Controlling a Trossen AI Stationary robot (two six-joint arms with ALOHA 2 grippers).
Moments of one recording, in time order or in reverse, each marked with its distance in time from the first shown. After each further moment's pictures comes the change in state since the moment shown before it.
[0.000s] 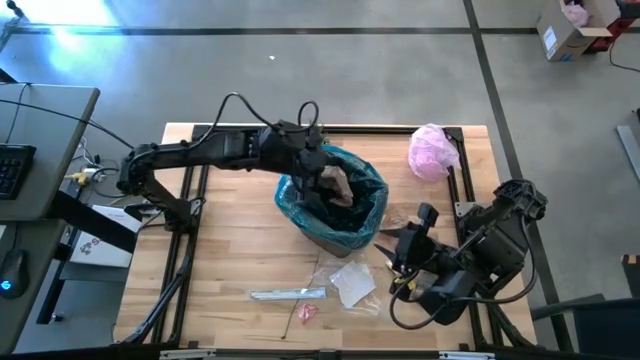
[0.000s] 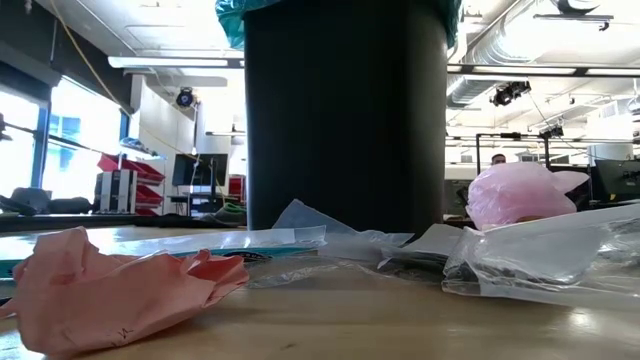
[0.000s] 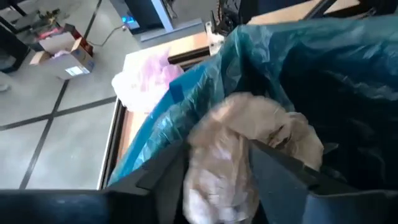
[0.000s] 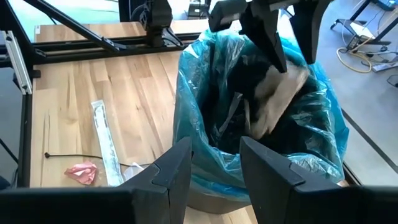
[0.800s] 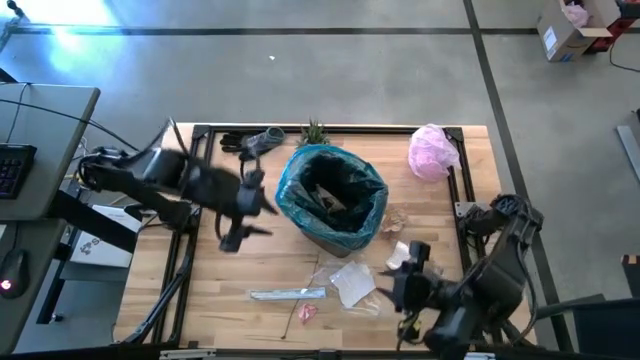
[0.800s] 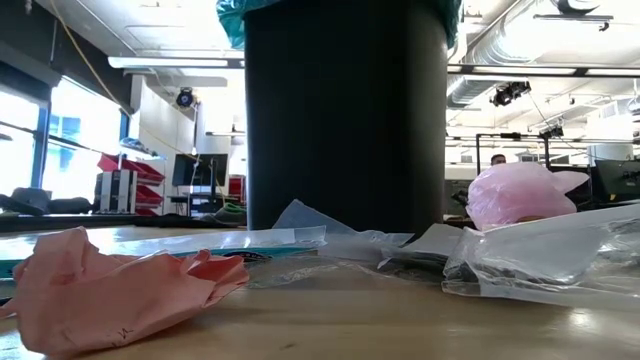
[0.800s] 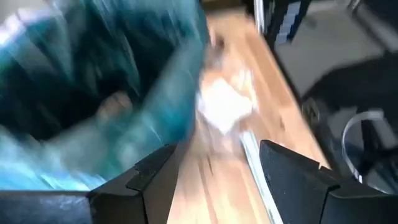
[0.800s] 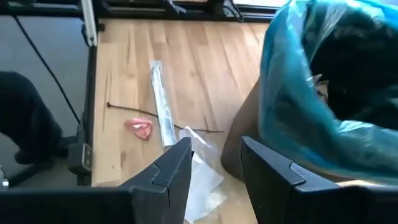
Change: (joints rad) left arm -0.401 -0.284 -0.070 -0.404 -0.033 -0.372; right arm 0.106 0.099 -0.001 0.074 -0.138 -0.020
